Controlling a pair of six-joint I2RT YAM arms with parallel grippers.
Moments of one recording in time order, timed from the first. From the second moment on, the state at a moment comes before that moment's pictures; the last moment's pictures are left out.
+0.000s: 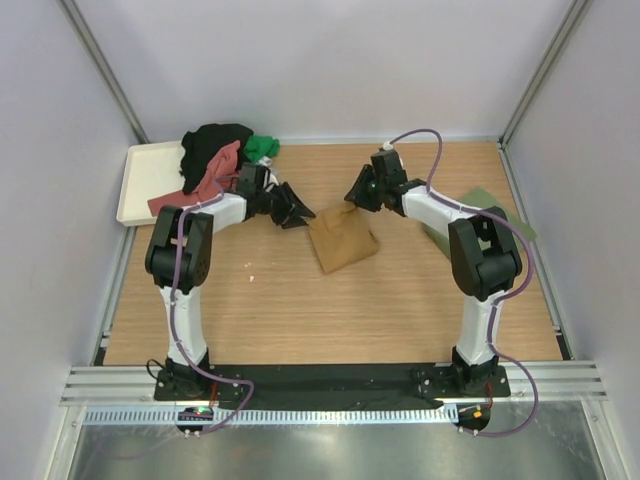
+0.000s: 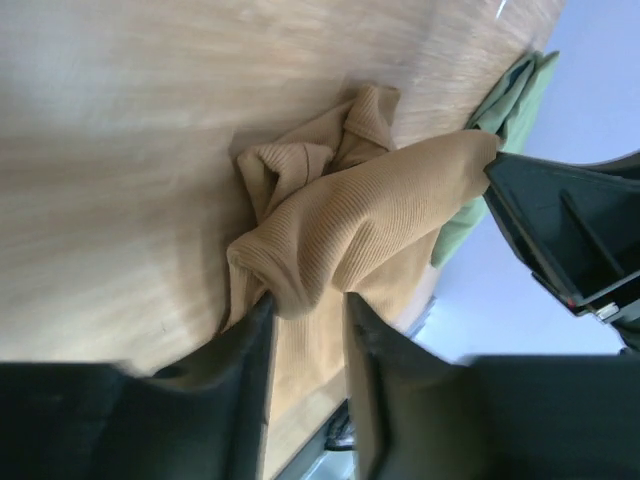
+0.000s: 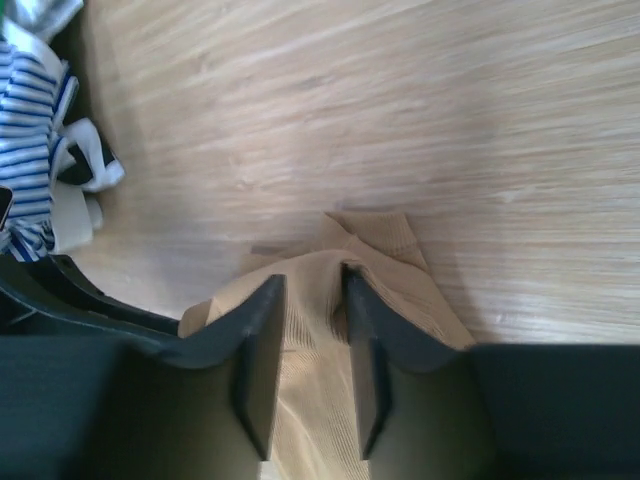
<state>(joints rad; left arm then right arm) -0.27 2.03 1.31 -0.12 0.65 -0.91 0.40 1.96 1.40 -0.17 -0.09 0.76</state>
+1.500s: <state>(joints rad) -0.50 1.71 1.14 -0.30 0.41 -0.68 0.32 1.52 0.63 0.18 -0.34 0.79</state>
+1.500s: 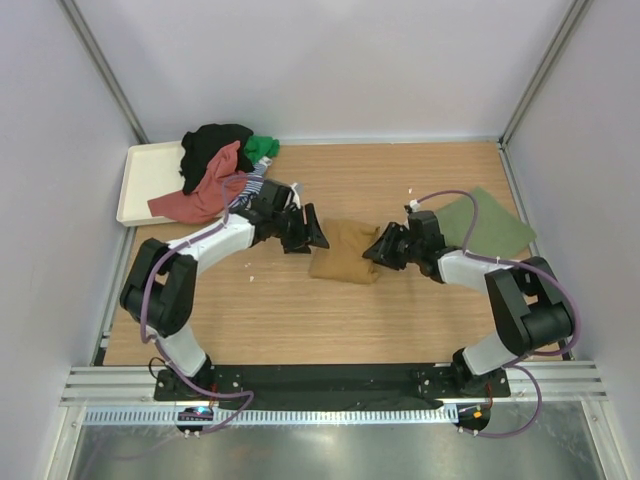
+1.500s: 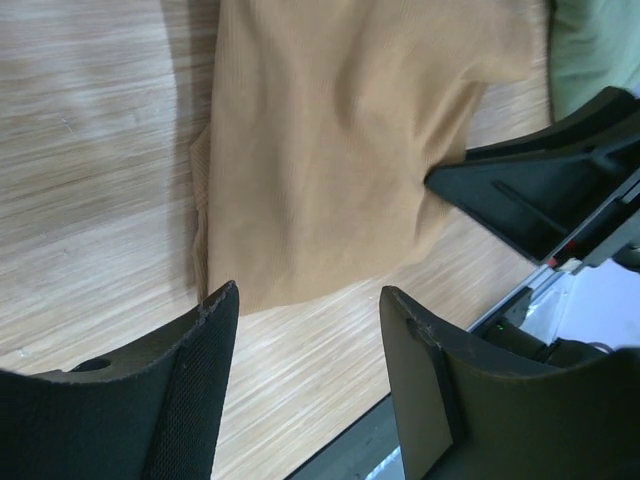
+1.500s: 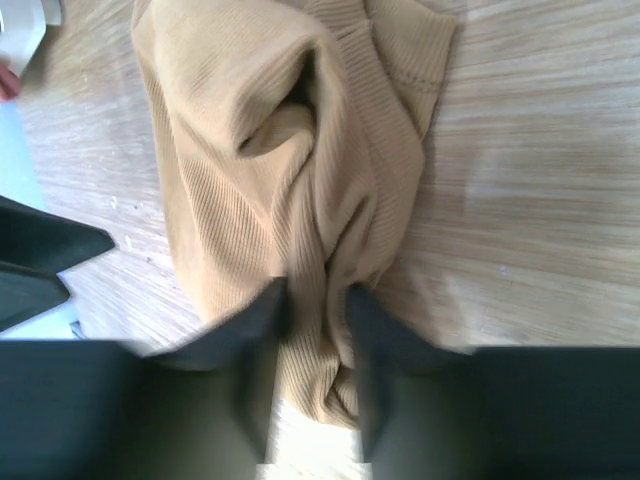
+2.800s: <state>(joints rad) -0.67 1.76 0.96 0.07 0.30 -0.87 0.23 1.75 0.83 0.37 -0.62 0.89</state>
